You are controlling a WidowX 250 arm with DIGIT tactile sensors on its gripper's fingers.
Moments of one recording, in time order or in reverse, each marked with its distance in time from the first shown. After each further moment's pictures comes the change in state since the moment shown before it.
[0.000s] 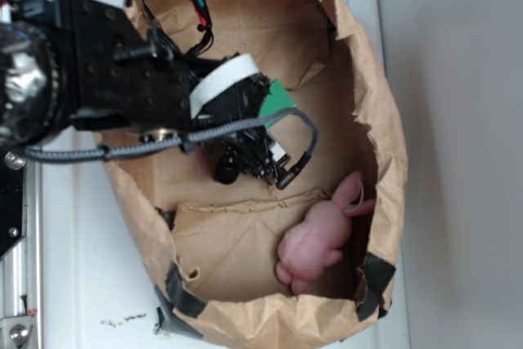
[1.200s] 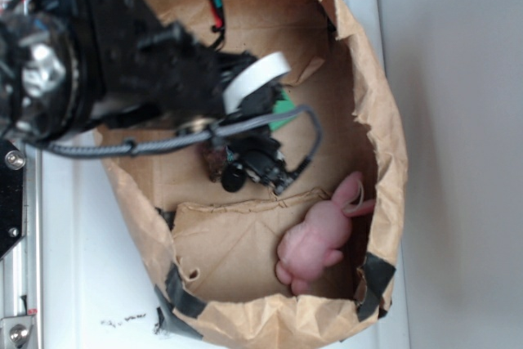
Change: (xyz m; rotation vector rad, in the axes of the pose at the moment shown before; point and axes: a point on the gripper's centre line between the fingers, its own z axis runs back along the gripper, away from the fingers) arm 0.018 0.001 0.022 0.017 0.142 0.039
